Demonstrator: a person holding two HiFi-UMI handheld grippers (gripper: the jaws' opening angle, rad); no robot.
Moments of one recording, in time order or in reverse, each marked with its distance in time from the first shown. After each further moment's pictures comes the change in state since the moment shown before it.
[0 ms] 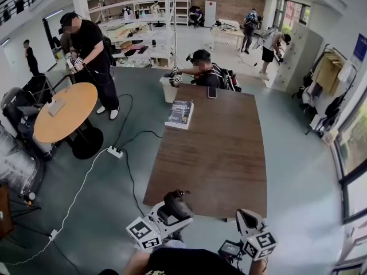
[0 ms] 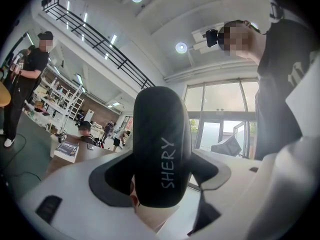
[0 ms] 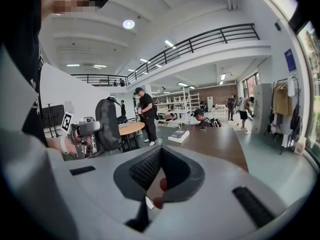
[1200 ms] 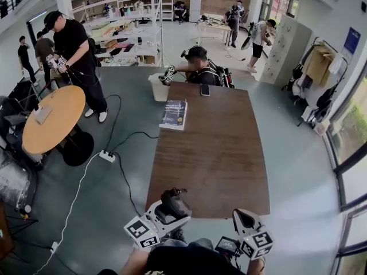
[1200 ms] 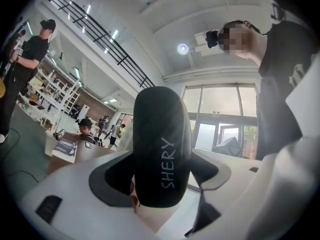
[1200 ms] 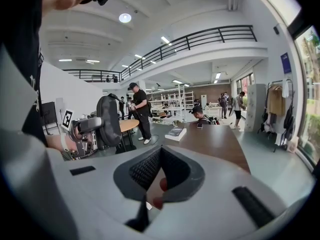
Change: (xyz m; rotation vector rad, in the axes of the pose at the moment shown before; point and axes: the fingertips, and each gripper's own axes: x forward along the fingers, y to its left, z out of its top) left arm -0.023 0.076 0.011 -0.036 0.017 -0.073; right arm 0.062 0.036 0.000 0.009 0.032 -0.082
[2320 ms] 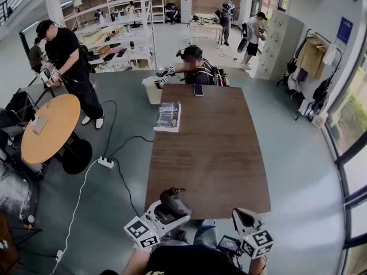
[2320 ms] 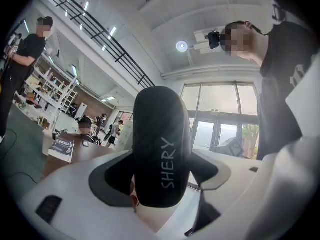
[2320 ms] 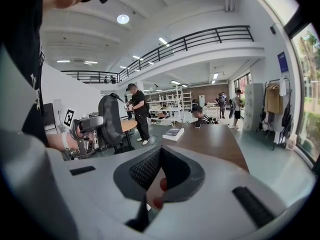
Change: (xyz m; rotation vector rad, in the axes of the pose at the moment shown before) left arm 0.020 0.004 -0.004 0.007 0.027 -0.023; right arm -0.003 -0.016 -0.007 0.019 -0.013 -0.020
